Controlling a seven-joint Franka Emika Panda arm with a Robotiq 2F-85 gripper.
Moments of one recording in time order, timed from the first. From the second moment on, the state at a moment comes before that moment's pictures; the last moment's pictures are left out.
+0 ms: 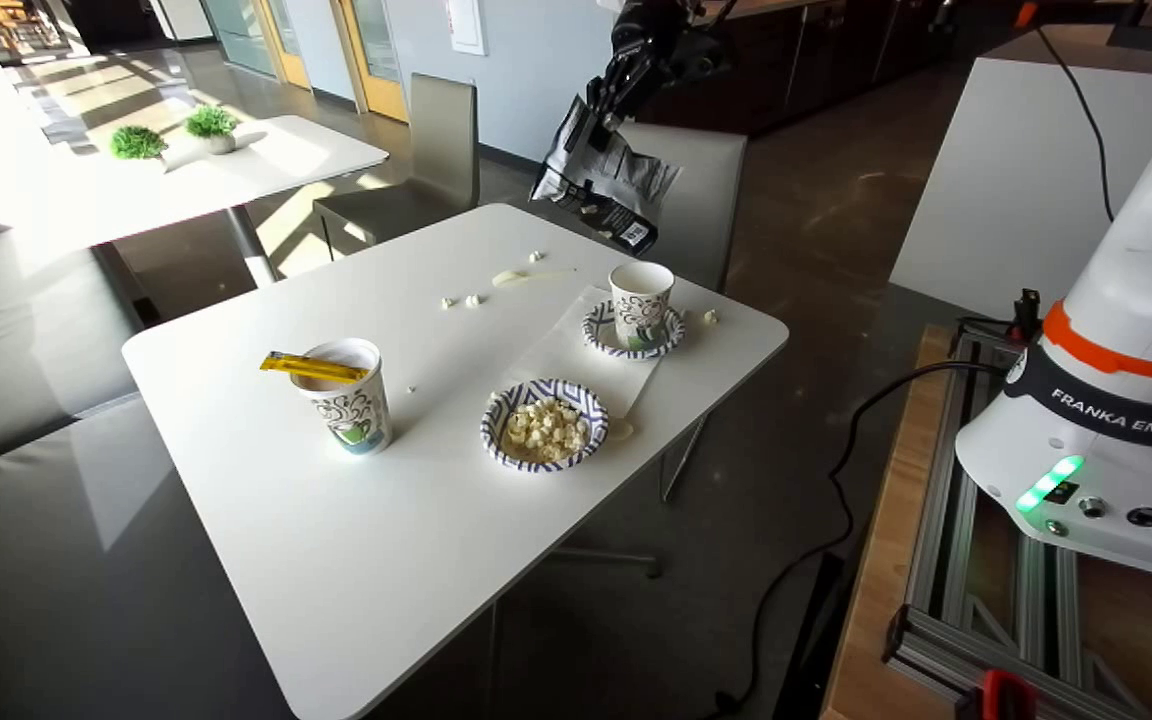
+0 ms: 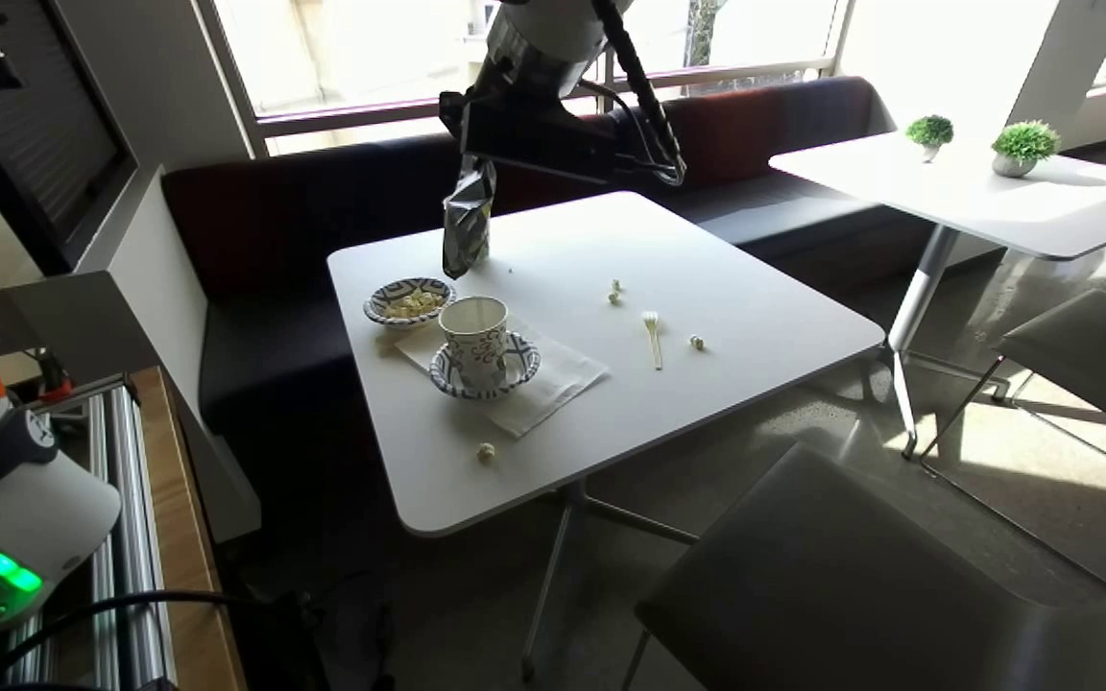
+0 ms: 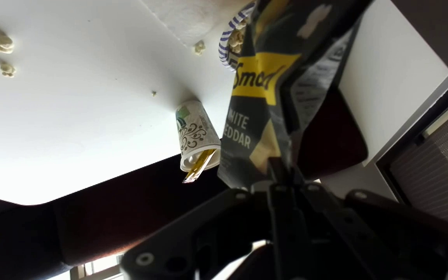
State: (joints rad) arm -0.18 0.09 -0.16 -2.12 0.80 1.80 -1.81
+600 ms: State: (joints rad) arm -0.18 0.10 -0.16 -2.10 0.79 1.73 -1.82
